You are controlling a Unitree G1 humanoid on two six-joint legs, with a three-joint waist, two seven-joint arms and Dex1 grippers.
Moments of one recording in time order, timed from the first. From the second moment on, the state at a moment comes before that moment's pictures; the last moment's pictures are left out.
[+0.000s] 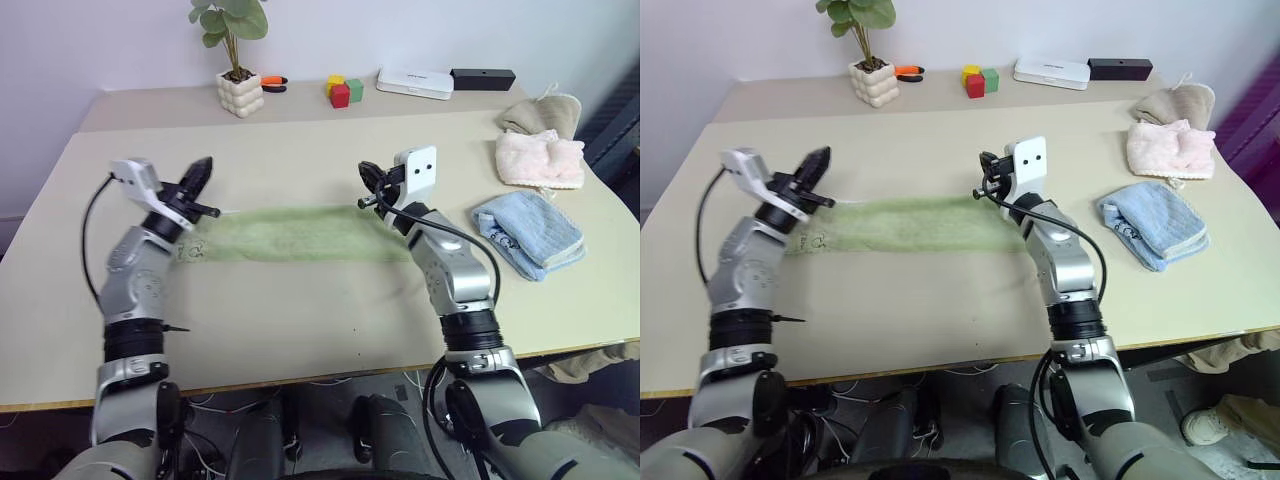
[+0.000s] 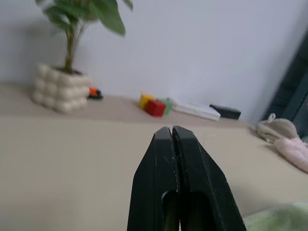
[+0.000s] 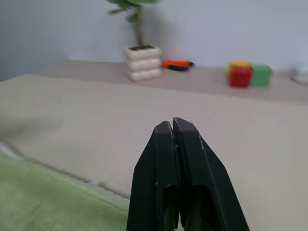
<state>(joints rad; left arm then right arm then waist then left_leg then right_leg) -0.55 0.27 0.31 0.35 -0.52 0.13 -0.60 -0.61 -0.08 -0.04 0.25 0.17 0.22 0.27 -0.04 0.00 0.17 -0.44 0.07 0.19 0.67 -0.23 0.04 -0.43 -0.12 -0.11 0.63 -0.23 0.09</state>
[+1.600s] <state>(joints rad) -0.54 0.72 0.25 0.47 -0.55 0.19 -1.39 -0.07 -0.30 -0.49 -0.31 1.50 1.04 -0.14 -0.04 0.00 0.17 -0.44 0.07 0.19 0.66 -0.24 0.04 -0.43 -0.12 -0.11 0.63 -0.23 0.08</state>
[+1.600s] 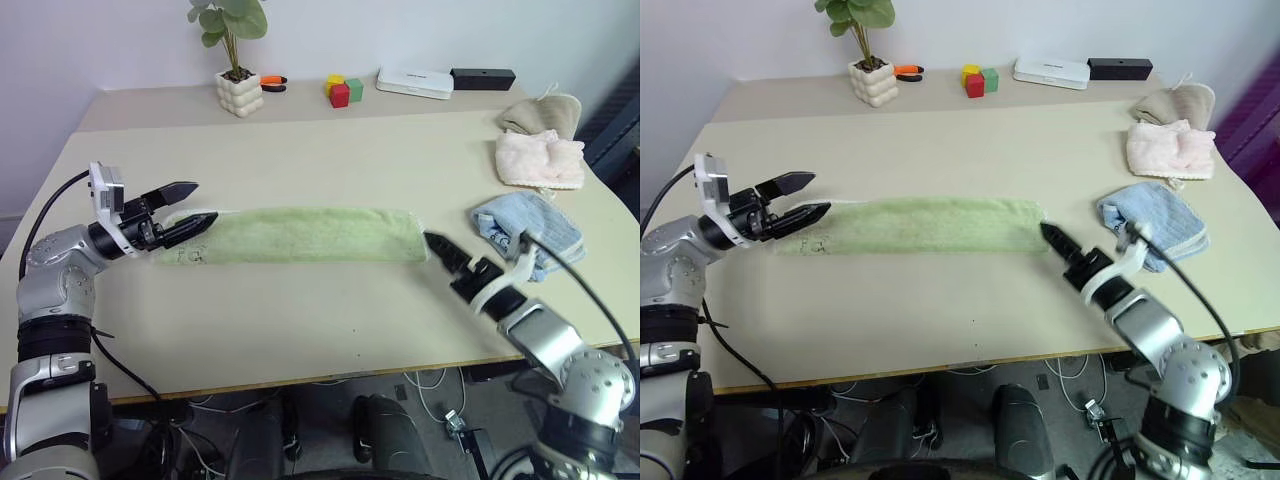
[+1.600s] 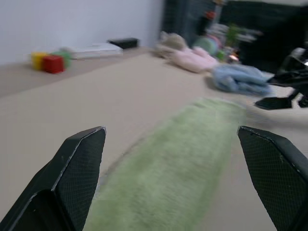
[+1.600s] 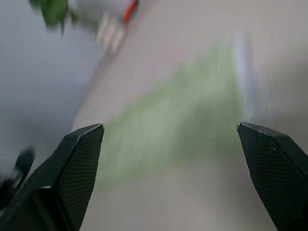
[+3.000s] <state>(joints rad) -0.40 0.76 0.23 0.22 -0.56 0.19 -1.37 -0.36 -0.65 -0.39 0.07 1.25 0.95 -0.07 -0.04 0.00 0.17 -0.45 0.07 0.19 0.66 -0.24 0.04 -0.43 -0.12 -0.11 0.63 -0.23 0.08</state>
